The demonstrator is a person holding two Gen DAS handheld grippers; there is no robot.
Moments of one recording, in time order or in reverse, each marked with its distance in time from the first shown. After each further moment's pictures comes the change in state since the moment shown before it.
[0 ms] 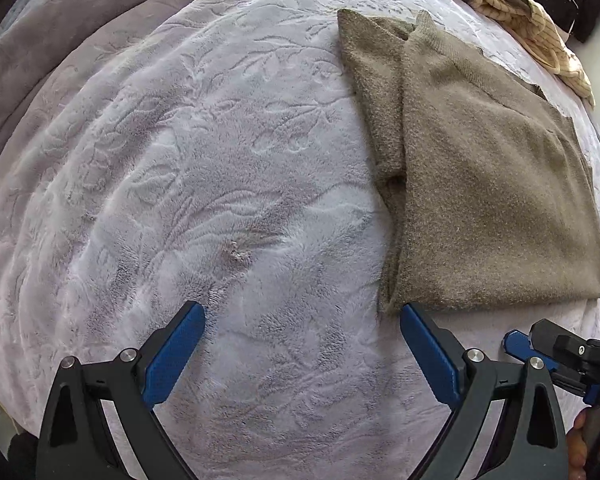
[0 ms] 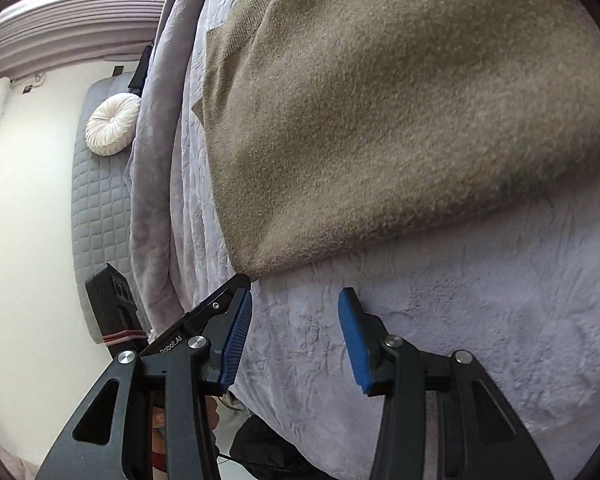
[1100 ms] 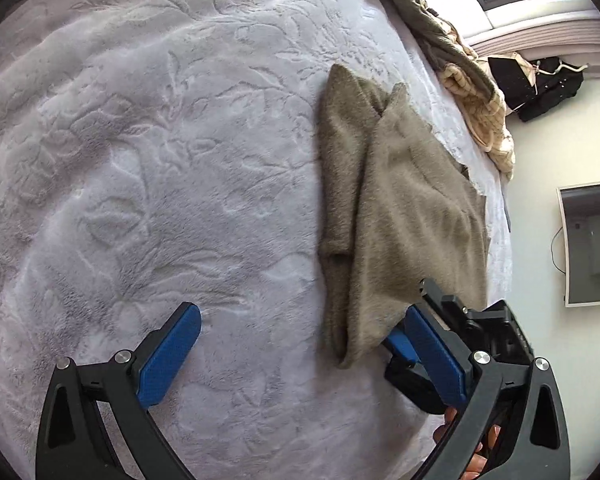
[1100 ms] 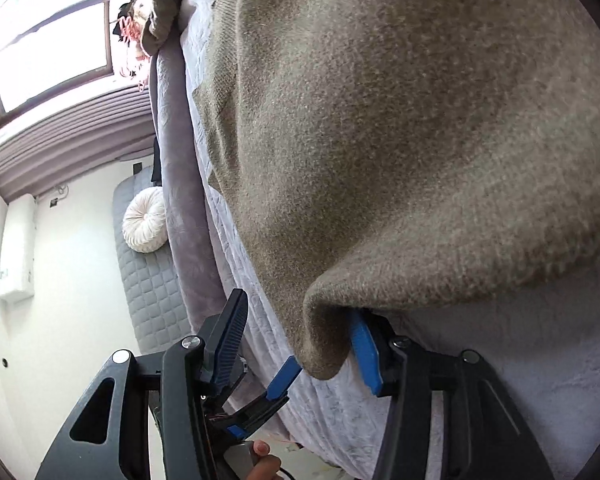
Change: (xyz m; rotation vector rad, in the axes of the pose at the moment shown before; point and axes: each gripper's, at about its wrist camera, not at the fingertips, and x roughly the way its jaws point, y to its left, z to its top) left arm 0.000 0.077 0.038 -0.180 0.008 -0.494; right arm 0.044 -0.004 0.023 0.336 -0.189 0.266
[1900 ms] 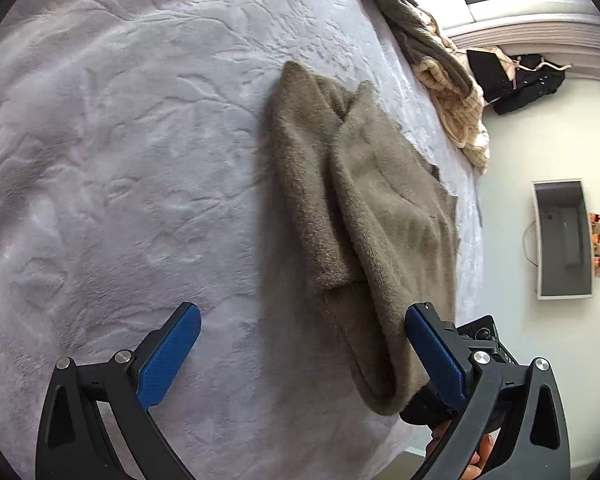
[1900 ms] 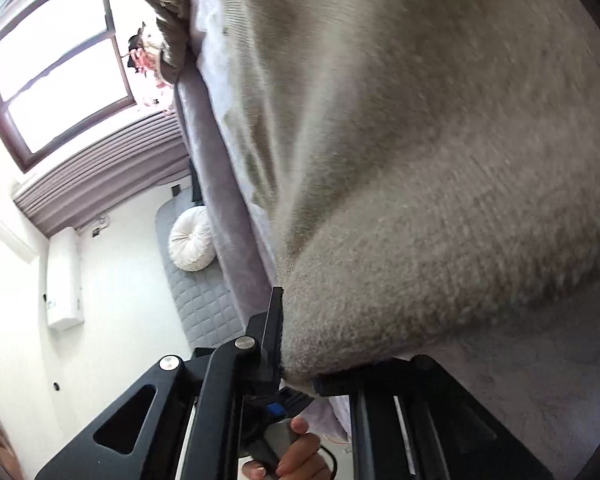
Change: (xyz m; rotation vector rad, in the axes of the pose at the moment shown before) left arm 0.027 -0.029 0.030 0.008 0.072 -0.155; right arm -0.009 0.007 0.009 0.066 -0.016 0.200
